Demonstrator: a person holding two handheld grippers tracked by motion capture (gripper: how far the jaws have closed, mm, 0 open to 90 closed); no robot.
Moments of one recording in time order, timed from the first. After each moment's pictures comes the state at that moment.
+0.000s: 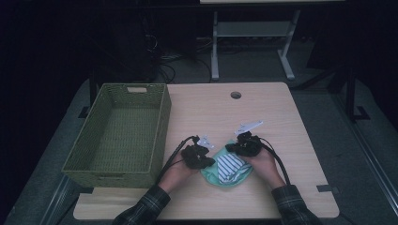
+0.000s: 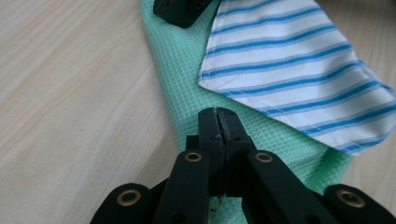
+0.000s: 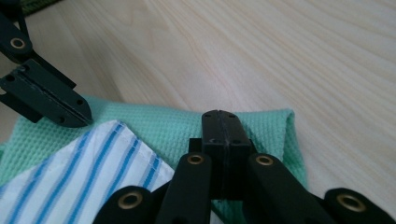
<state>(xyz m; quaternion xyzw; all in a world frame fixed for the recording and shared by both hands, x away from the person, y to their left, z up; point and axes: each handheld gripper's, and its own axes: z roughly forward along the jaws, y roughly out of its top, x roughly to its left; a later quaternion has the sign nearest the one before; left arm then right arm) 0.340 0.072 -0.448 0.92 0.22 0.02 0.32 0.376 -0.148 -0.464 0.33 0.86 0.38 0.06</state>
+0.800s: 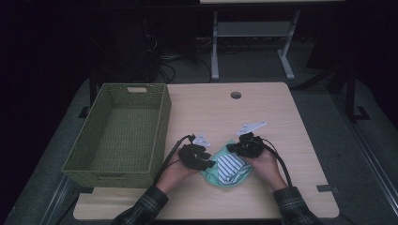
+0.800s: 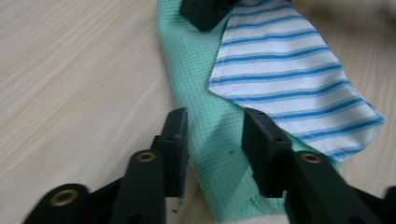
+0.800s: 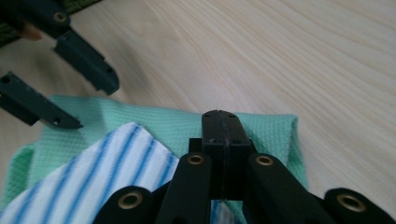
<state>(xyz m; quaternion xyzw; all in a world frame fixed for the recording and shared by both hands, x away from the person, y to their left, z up) 0.335 0.085 -0.438 0.90 0.24 0.04 0.35 0.363 -0.152 -0.449 0.32 0.86 0.39 0.07</state>
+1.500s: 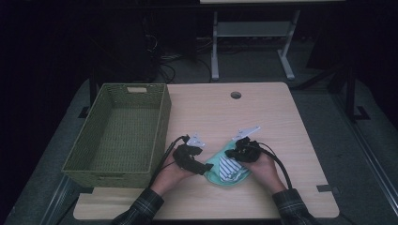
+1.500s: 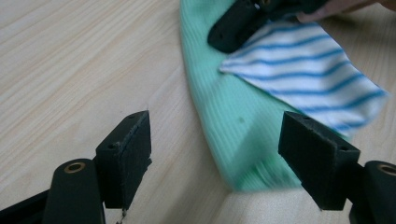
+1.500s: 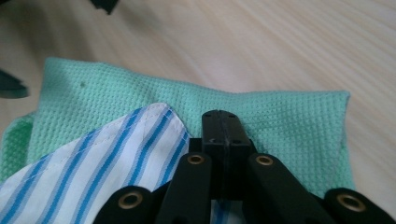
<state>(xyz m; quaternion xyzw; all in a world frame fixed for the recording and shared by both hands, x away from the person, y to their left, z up) 0.330 0.095 -0.438 0.90 0.26 0.05 0.36 0.360 -0.144 -0.464 0.32 0.88 0.35 0.06</state>
